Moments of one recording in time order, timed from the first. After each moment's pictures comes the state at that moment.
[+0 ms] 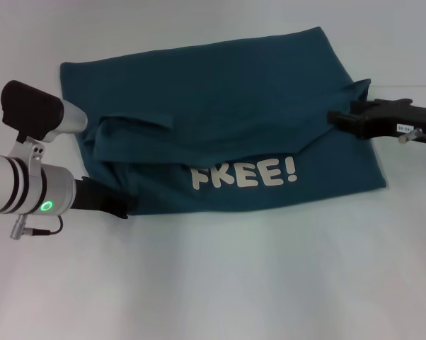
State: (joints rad) left arm -0.59 -2.16 1.04 0.88 2.48 1.01 -2.16; right arm 0.46 2.09 -1.11 -1.01 -2.00 -0.87 1.98
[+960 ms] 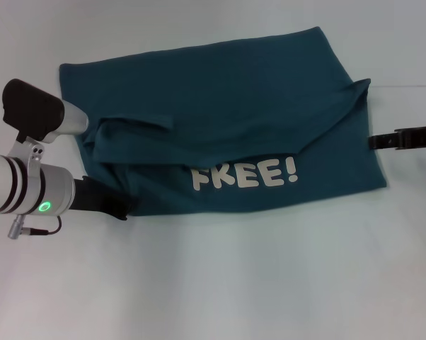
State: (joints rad) left arm -0.58 -2.16 1.04 0.90 2.48 1.04 -2.13; right arm 0.54 2.08 -1.05 -1.17 -2.58 -1.09 2.68
